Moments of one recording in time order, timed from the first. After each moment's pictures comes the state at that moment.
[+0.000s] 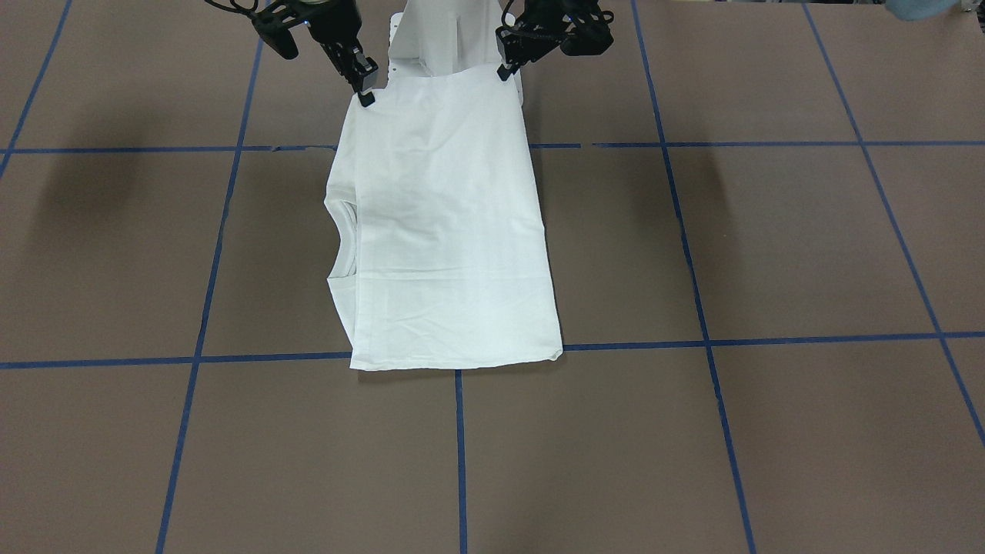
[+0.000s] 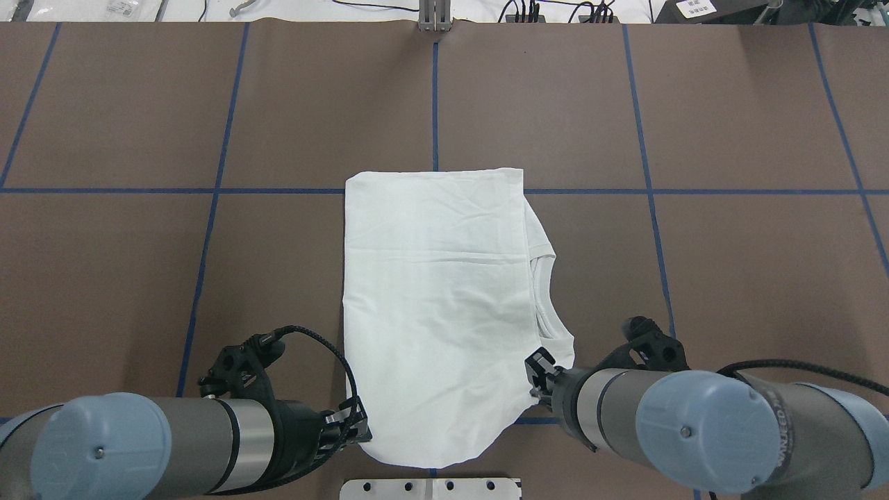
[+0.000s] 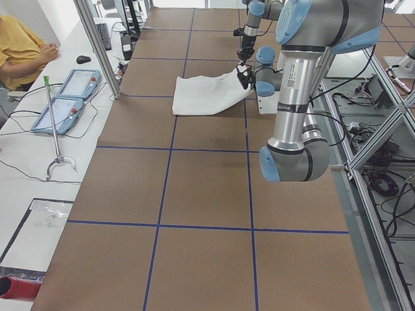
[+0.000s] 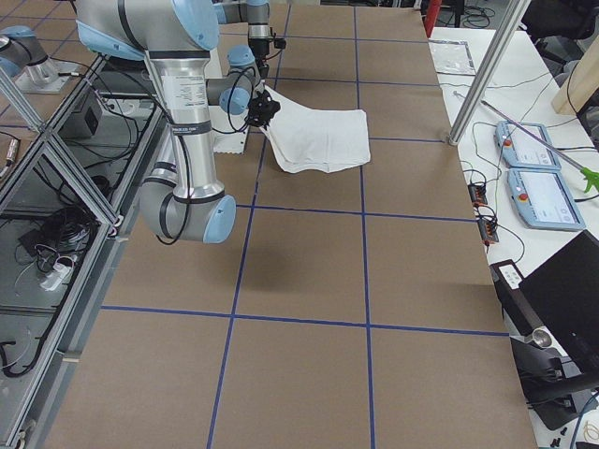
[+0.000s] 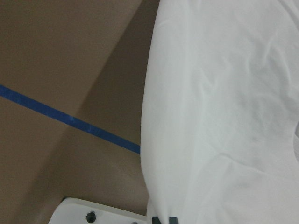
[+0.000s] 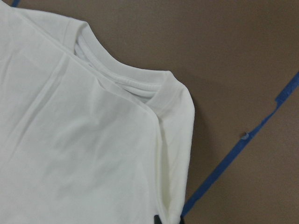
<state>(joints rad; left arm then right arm) -0.17 -1.83 -2.22 -1.94 -1.65 -2.00 0.21 -1.31 2.29 -1.60 1.56 2.37</state>
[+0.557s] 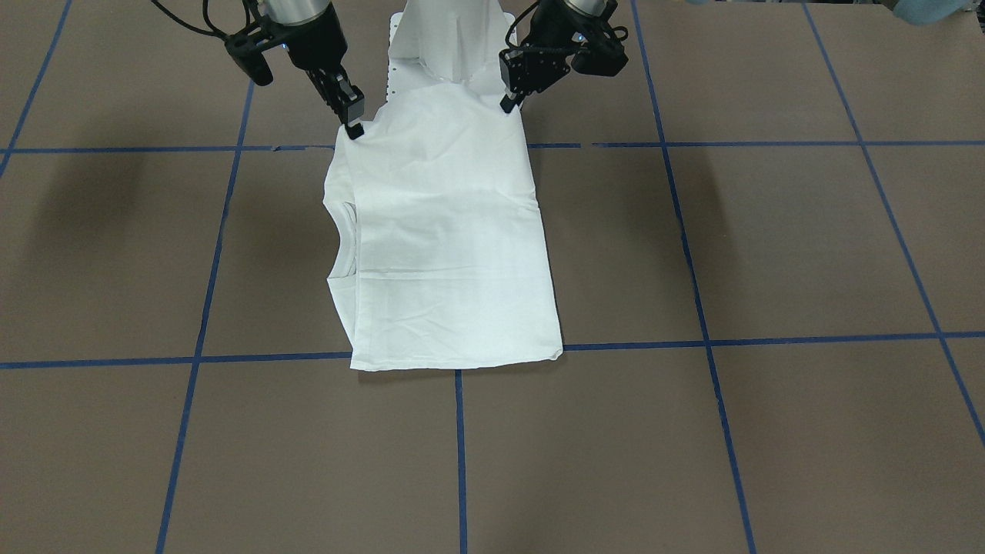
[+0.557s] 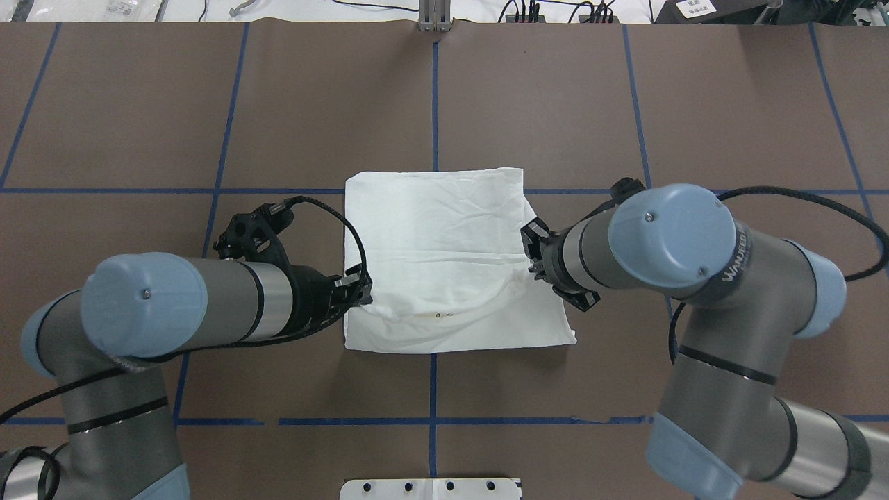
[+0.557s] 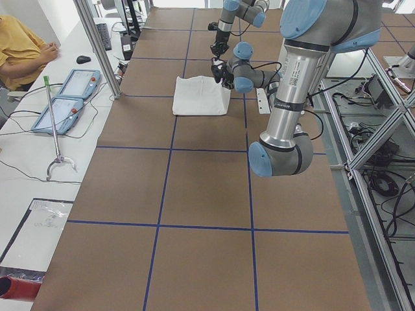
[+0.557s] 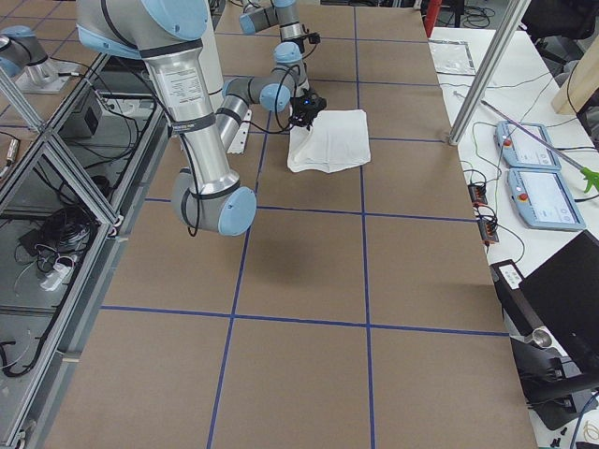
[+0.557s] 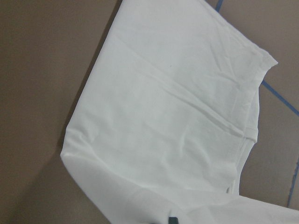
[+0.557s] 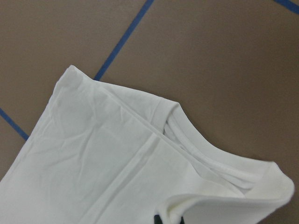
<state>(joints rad) -0.43 -1.97 -2.02 -1.94 -1.67 -1.77 0.52 -1.13 2.03 -1.58 1.74 2.14</state>
